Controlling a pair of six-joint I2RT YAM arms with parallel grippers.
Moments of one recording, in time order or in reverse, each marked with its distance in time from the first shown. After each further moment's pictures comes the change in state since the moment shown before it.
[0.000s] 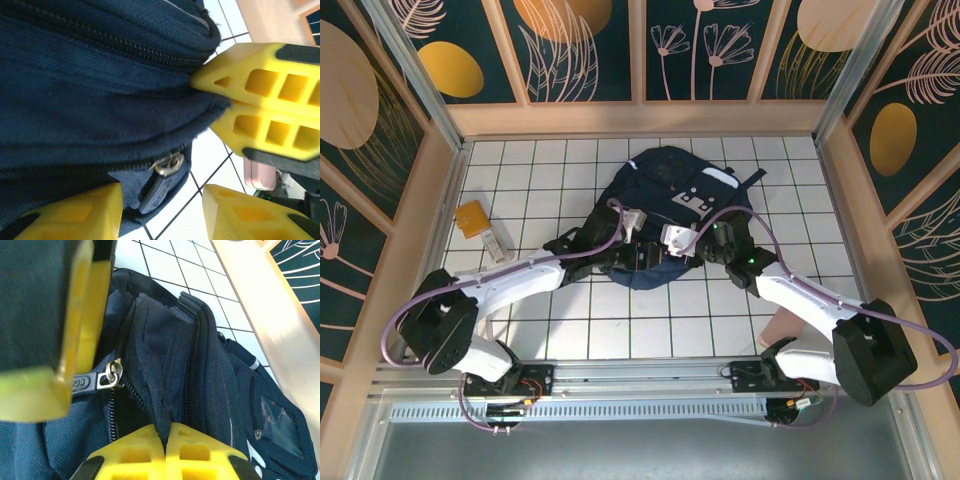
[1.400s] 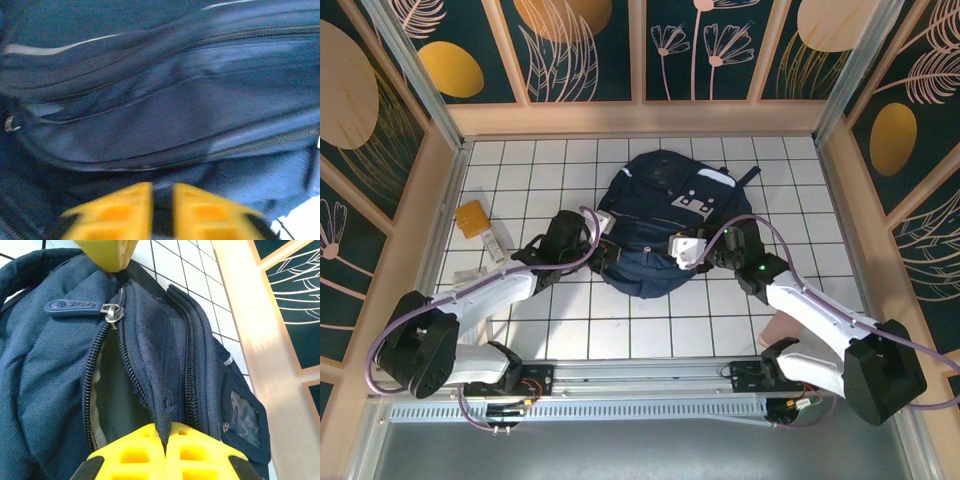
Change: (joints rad) left arm 0.204 -0.169 -0.205 0.026 0.000 0.447; right arm -0.041 -0.109 -0.042 -0.071 -0.022 -0.204
